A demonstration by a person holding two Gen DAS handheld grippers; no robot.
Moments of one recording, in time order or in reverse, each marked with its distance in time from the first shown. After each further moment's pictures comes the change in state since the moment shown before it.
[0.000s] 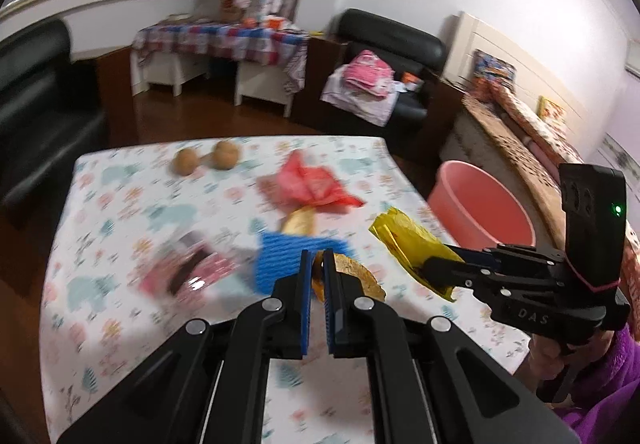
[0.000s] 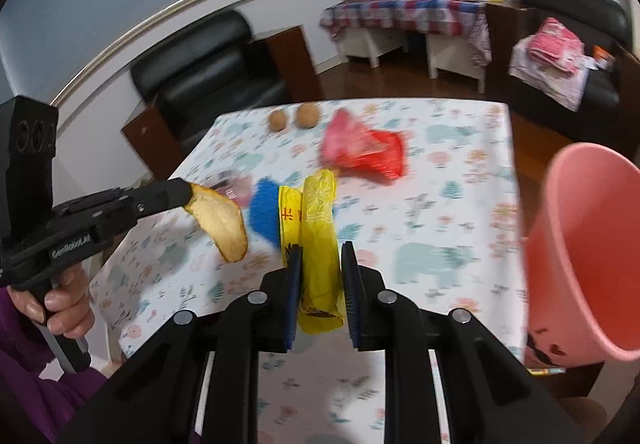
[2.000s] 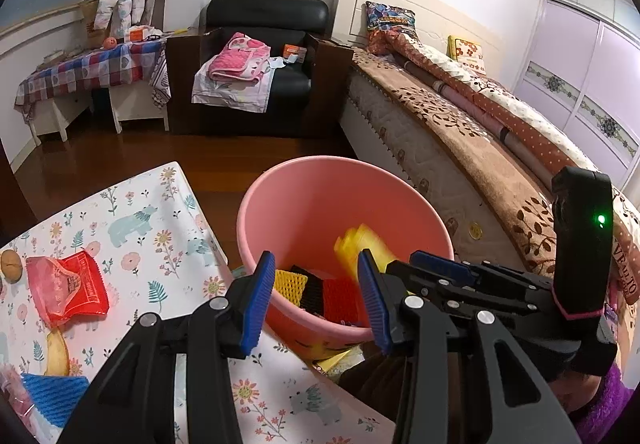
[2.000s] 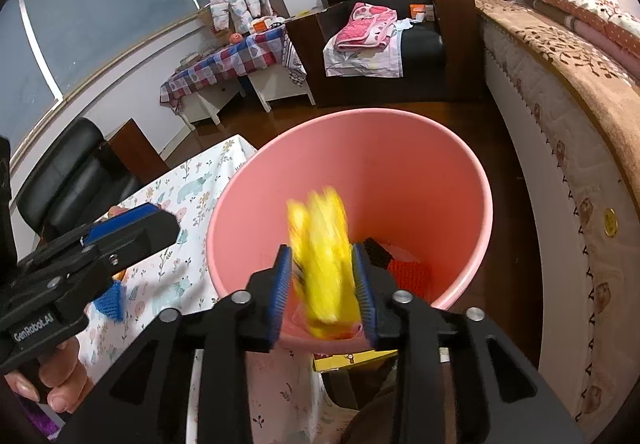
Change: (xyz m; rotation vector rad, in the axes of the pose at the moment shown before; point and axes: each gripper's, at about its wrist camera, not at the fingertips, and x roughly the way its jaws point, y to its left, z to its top) left arm 0.138 -0.206 0.052 0.262 0.076 -0.250; right arm -0.082 -0.174 -0.043 0.434 -0.167 -0.371
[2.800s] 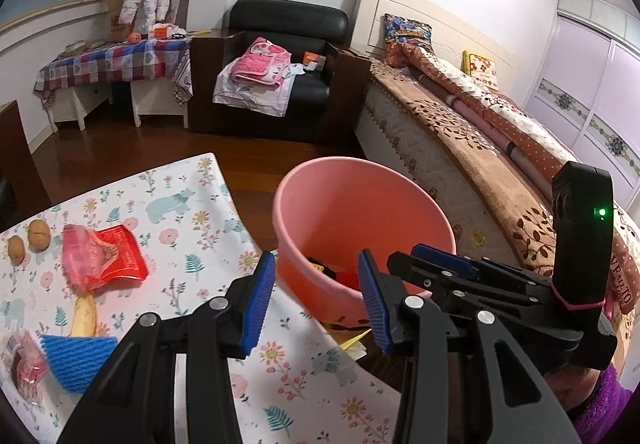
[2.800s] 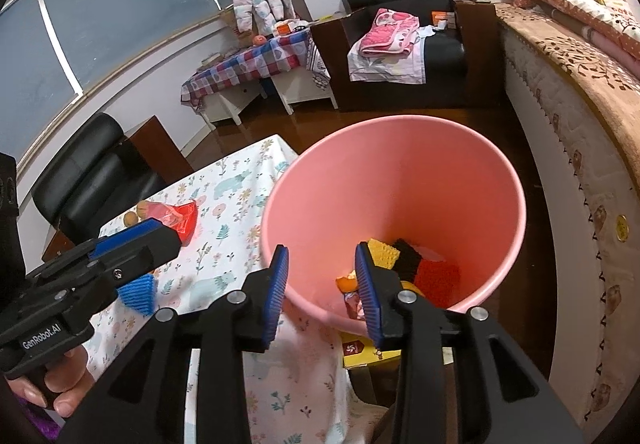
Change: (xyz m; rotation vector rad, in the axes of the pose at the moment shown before) left arm -0.048 0.016 -0.020 -0.060 -0.033 0.039; right arm -0.014 0.033 -0.004 -0.043 -0.012 0.063
